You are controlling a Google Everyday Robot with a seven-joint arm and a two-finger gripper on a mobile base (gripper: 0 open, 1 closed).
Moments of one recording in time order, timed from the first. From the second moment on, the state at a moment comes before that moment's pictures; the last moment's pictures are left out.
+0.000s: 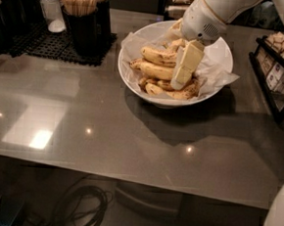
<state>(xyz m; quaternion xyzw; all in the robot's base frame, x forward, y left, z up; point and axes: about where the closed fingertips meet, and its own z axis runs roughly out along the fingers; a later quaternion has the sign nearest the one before) 0.594 -0.063 0.934 -0.71 0.66 0.16 0.21</state>
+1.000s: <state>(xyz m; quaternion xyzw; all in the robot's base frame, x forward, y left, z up) 0.600 -0.058 0.932 -0.70 0.66 0.16 0.22</state>
